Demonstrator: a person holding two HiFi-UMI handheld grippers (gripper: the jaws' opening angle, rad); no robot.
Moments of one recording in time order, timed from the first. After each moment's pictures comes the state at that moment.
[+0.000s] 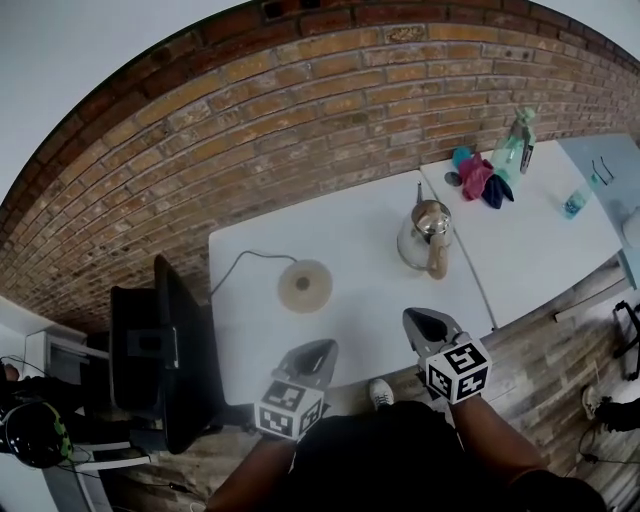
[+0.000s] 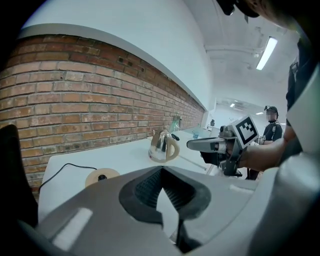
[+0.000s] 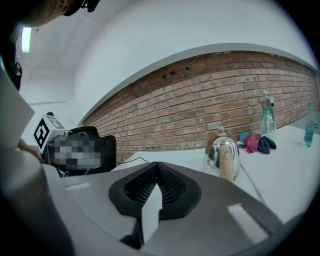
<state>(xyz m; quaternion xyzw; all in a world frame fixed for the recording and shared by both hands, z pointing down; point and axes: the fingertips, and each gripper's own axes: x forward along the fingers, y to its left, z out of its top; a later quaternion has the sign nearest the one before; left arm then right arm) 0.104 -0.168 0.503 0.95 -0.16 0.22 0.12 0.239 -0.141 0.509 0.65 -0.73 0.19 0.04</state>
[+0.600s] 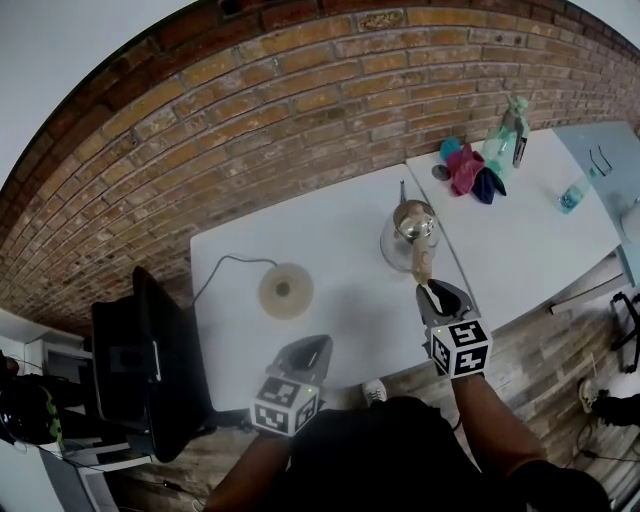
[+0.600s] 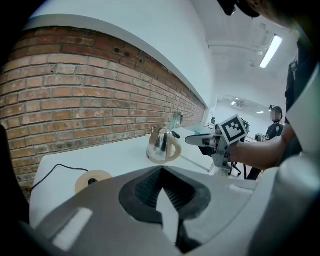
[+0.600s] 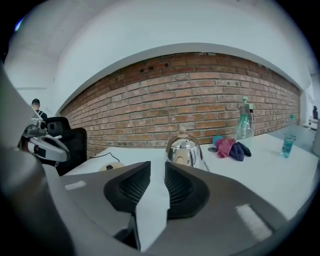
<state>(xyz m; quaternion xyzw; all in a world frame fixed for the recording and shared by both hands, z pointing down) 0.158 -0.181 0.519 0.95 -0.16 0.24 0.13 0.357 -0.158 0.540 0.72 -0.66 0.19 0.09</state>
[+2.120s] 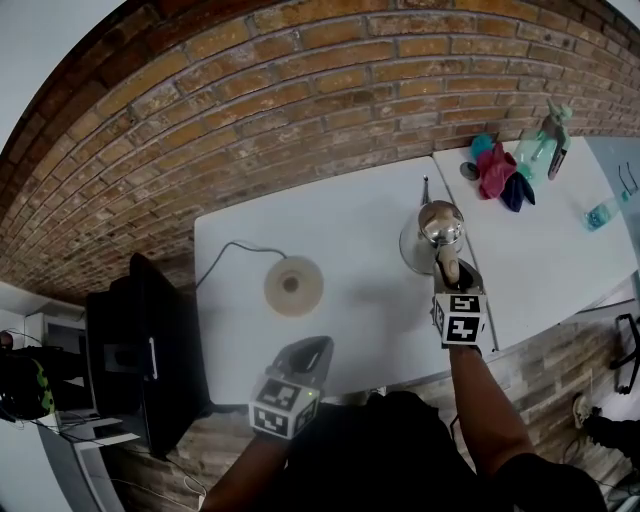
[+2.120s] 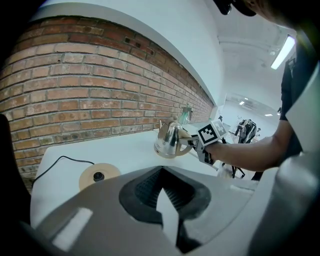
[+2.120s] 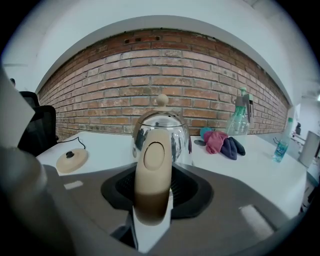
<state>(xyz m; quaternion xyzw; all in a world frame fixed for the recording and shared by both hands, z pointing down) 0.155 -0.217 0.552 0.93 -0.20 0.27 0.15 0.432 -0.234 0.629 0.77 -0.58 0.22 0.16</state>
